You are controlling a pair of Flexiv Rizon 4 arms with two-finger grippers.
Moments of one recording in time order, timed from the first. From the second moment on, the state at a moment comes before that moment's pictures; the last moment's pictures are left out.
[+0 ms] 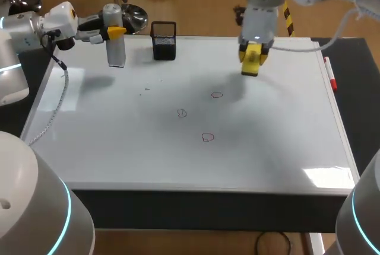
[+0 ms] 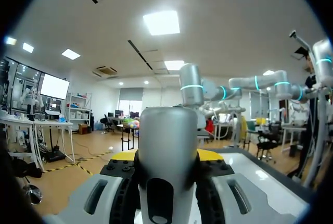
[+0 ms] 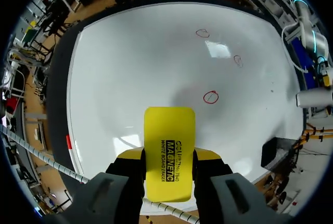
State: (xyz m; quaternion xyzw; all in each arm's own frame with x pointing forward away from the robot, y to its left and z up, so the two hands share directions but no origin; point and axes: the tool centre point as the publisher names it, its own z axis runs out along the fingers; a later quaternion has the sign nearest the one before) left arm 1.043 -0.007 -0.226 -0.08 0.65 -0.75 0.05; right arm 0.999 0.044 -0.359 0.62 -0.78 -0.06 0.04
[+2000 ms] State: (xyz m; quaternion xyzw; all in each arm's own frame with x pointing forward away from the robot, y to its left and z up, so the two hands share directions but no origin) left arm 1.043 -0.007 -0.226 -0.08 0.65 -0.75 0.05; right arm 0.896 0.263 -0.427 0.67 -0.74 -0.08 0.02
